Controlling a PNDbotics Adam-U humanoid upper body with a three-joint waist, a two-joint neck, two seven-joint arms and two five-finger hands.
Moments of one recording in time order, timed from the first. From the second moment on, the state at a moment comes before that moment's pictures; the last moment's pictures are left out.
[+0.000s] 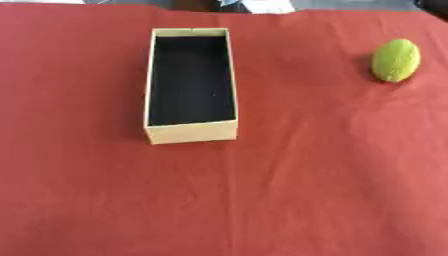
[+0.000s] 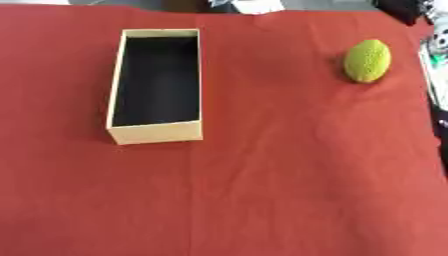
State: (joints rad) left arm -0.11 0.18 0.39 -1.99 0.12 -0.32 0.18; right arm -0.68 -0.71 -0.15 -1.42 0.78 0.09 0.23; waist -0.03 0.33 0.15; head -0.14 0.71
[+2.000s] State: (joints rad) left arm -0.10 0.18 0.39 -1.99 0.11 -0.31 0.17; right arm -0.61 -0.79 -0.18 -1.40 0.88 -0.05 0.67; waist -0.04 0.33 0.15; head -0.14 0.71
